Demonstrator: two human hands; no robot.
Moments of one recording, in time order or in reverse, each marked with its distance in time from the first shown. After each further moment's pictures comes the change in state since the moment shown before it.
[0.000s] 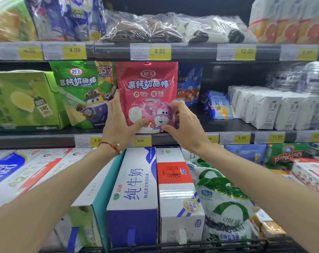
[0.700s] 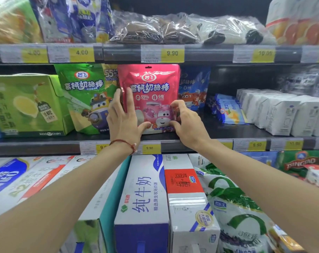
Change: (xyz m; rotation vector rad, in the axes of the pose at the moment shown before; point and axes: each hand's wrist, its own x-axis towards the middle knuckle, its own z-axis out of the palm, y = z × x) left_hand 0.024 -0.018 0.013 0.583 0.040 0.058; right_hand 0.037 0.007 0.028 -0.126 0.013 -0.005
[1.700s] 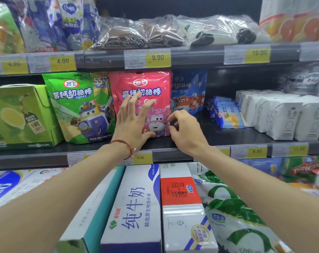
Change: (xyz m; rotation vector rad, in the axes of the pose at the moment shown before) left_hand 0.024 0.017 0.023 0.046 -0.096 0.288; right_hand 0.007 0.021 0.001 0.049 0.027 0.037
